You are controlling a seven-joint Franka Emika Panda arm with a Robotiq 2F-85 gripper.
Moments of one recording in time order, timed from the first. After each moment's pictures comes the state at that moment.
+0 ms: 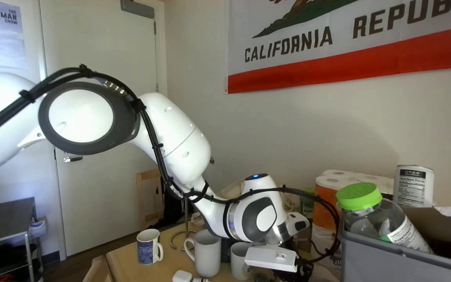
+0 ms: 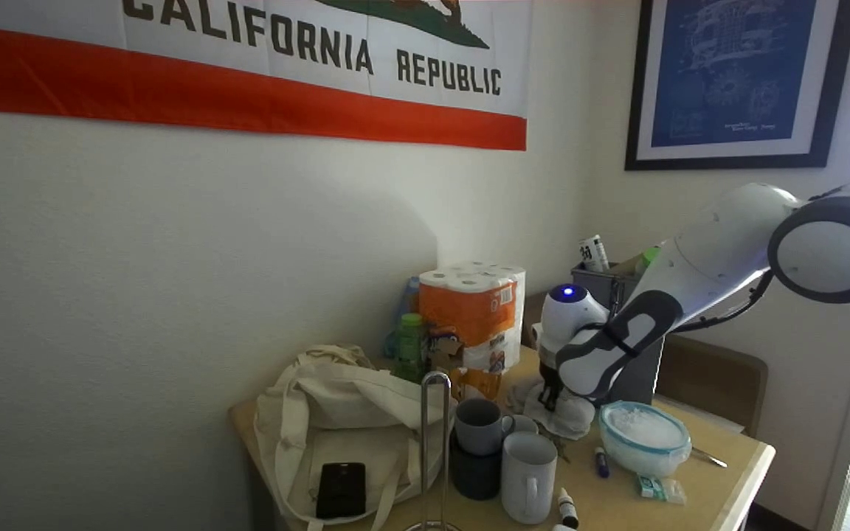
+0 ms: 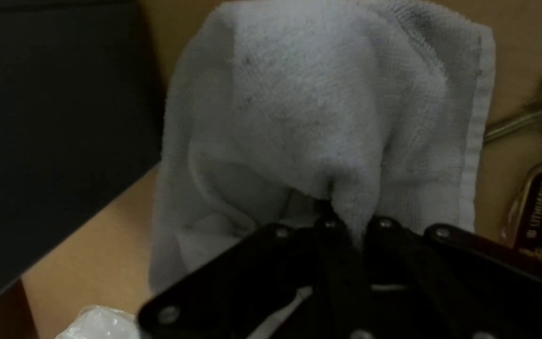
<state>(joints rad) -0.07 0.87 -0.17 -1.58 -0.33 2.73 -0.15</state>
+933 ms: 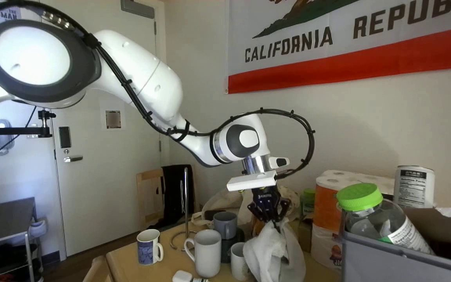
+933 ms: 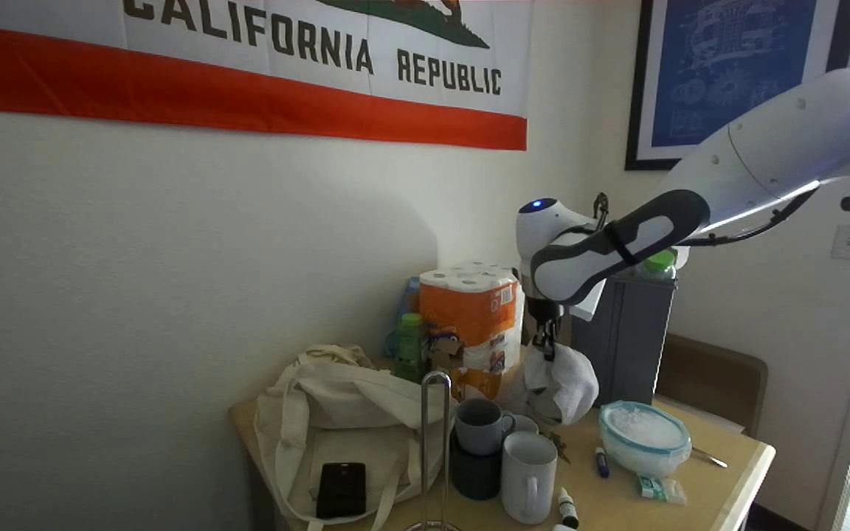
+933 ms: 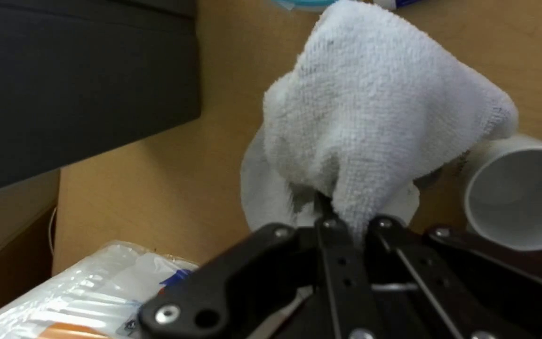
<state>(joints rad) 0.01 0.57 -0.10 -1.58 -0.33 2.22 -0.24</state>
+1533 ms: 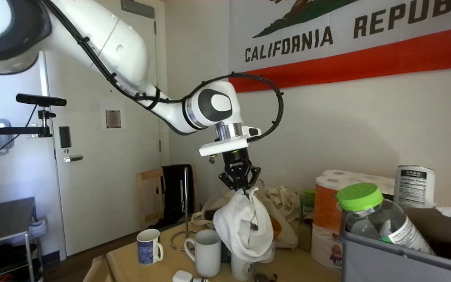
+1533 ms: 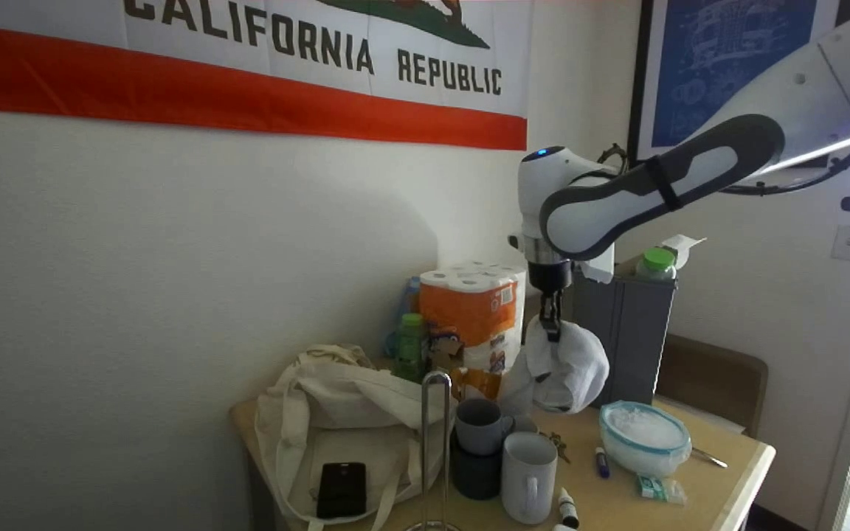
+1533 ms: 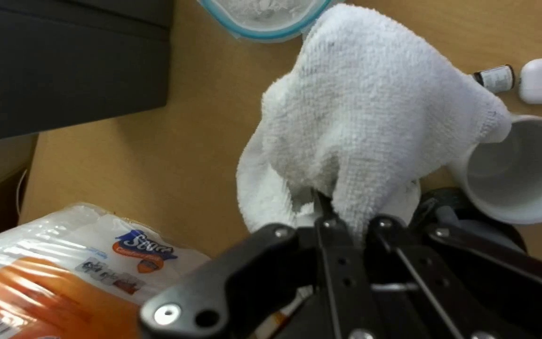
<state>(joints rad) 0.02 0.33 0.00 -1.73 -0.33 2.09 -0.31</state>
